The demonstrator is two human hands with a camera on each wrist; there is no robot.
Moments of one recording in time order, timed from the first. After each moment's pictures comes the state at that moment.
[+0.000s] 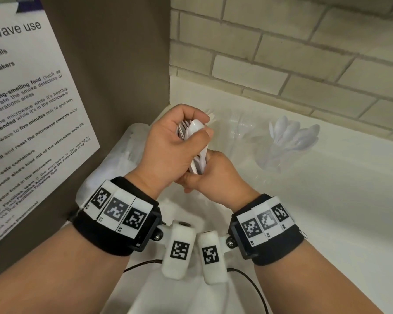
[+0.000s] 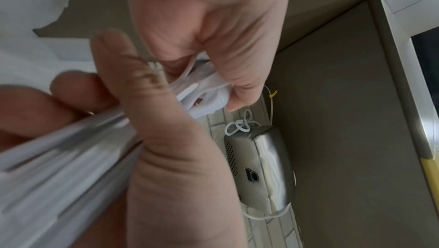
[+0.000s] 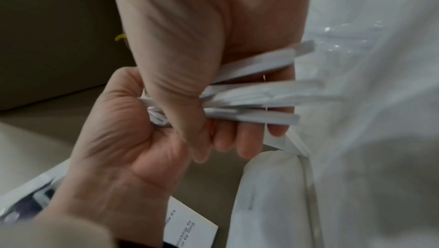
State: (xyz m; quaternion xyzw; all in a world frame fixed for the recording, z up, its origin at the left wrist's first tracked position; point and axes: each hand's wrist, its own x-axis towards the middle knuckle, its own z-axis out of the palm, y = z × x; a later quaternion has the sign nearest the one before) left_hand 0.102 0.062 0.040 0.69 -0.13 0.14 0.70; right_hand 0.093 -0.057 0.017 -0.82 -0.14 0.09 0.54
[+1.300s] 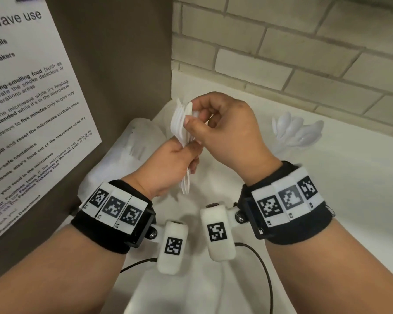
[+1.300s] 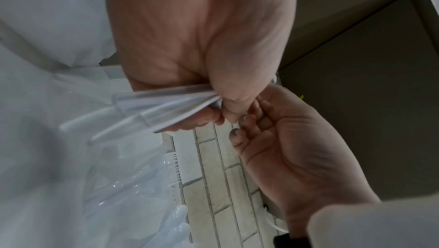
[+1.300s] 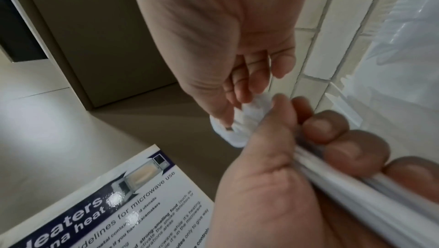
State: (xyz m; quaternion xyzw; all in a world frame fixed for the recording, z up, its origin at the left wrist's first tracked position) left_hand 0.098 0.069 0.014 0.69 -0.09 -0.08 0.72; right_hand 0.112 -0.049 0.073 -0.87 -0.15 -0.15 0.44
